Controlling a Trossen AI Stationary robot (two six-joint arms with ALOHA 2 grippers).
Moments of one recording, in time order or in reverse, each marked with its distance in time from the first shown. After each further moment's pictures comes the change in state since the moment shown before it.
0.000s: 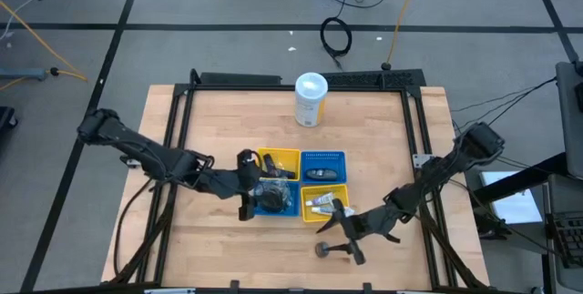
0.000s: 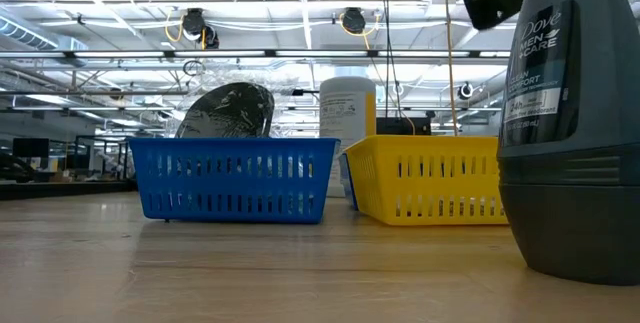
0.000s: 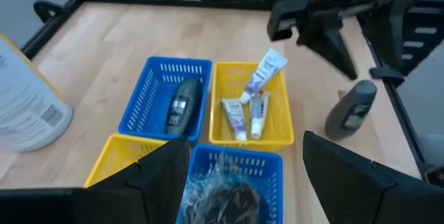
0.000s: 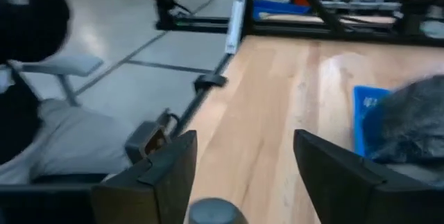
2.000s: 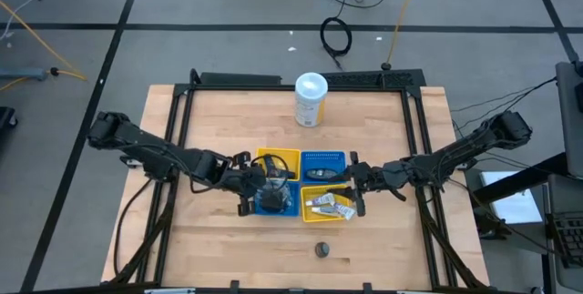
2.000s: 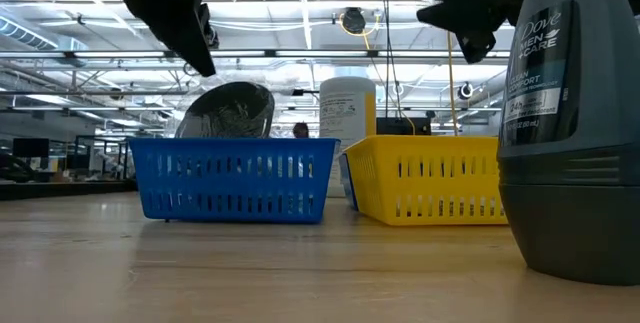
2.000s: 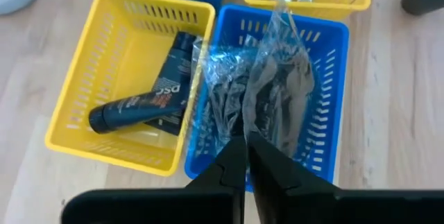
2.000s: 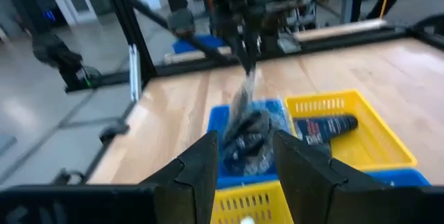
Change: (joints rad) left arm 0.099 0.127 0.000 -0.311 0.165 -0.106; right arm -0.294 -0.402 -0.235 -0.074 0.014 0.087
